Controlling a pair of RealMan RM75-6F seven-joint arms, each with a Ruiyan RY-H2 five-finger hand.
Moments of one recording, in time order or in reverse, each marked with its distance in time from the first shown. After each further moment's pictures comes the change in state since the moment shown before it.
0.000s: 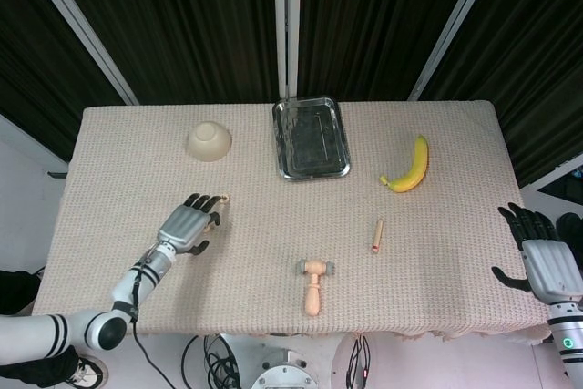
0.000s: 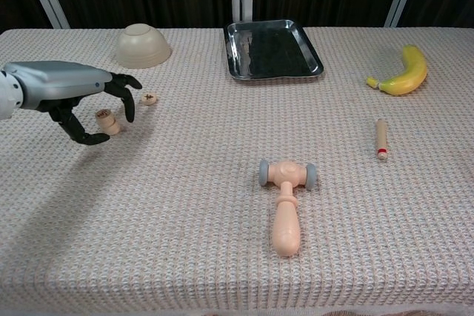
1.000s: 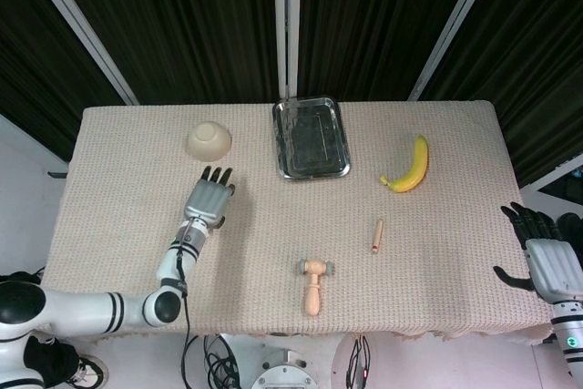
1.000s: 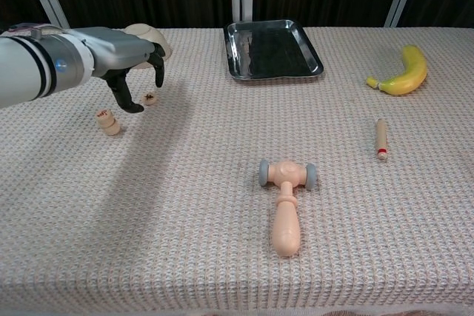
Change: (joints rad) left arm -0.200 -0.191 -0.144 0.084 -0.494 0.167 0.499; right arm 0.001 0.014 0.003 0.012 0.000 -0.005 0.054
